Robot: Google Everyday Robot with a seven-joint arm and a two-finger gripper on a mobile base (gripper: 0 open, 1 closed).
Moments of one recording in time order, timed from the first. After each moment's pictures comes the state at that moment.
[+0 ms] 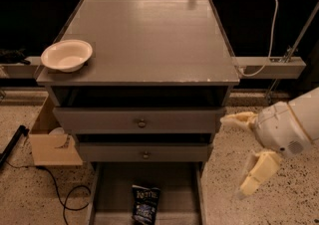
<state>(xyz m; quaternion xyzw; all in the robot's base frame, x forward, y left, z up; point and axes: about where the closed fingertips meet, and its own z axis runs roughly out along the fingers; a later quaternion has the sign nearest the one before) 0.370 -0.145 0.814 -0.60 0.70 0.29 0.25</state>
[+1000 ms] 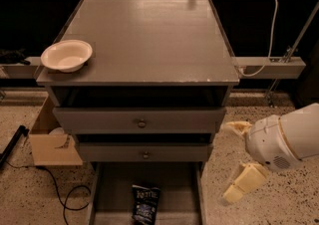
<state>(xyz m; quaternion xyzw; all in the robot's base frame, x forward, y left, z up) 0.367 -0.137 0.793 -0.56 0.76 0.23 0.26</state>
